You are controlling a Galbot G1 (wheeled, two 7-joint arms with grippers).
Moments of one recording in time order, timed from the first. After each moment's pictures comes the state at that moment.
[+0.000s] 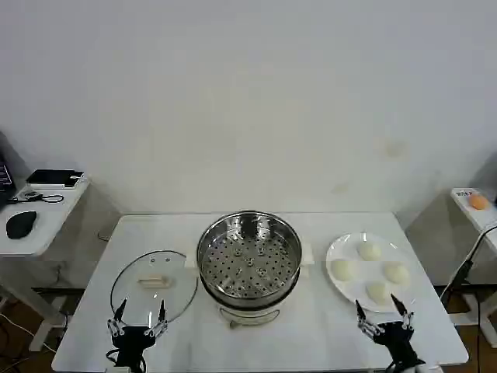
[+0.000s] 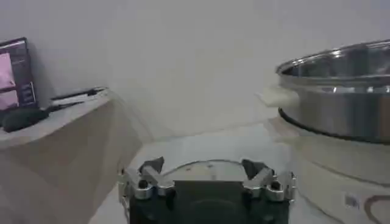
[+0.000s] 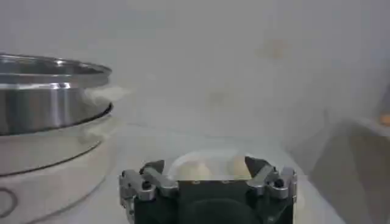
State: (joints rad) left arm 1.76 -1.37 -0.54 -2.12 0.02 0.11 -0.20; right arm -1.73 1.17 0.73 2.02 0.19 0.04 0.00
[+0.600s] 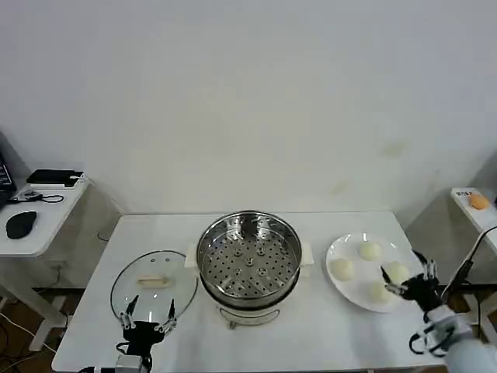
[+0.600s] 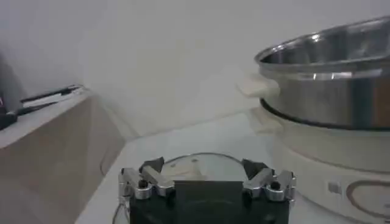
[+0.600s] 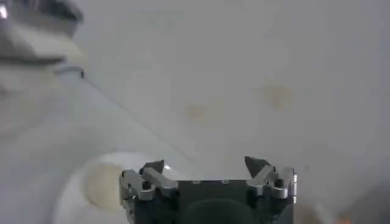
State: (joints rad) left arm 1.70 -1.39 -0.54 -2.09 0.10 0.19 -0.11; right arm -1.40 0.81 0.77 1.78 -0.18 -0.04 -0.33
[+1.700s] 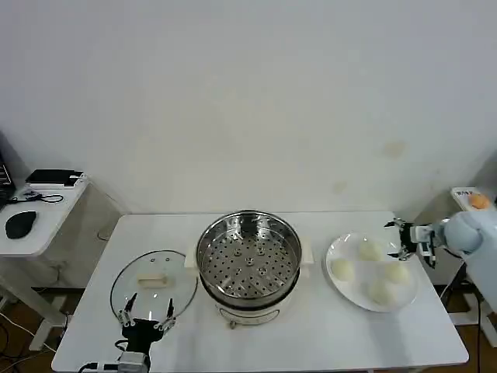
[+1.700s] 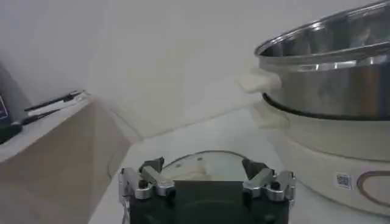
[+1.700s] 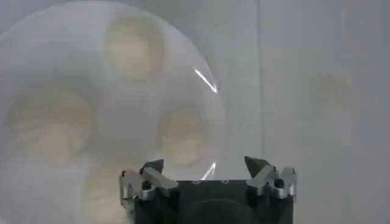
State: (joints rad) left arm 1.69 -1.43 -0.56 -2.09 0.18 0.21 -0.08; right arm -0.27 0.71 -0.27 0.99 -0.37 0.17 -0.90
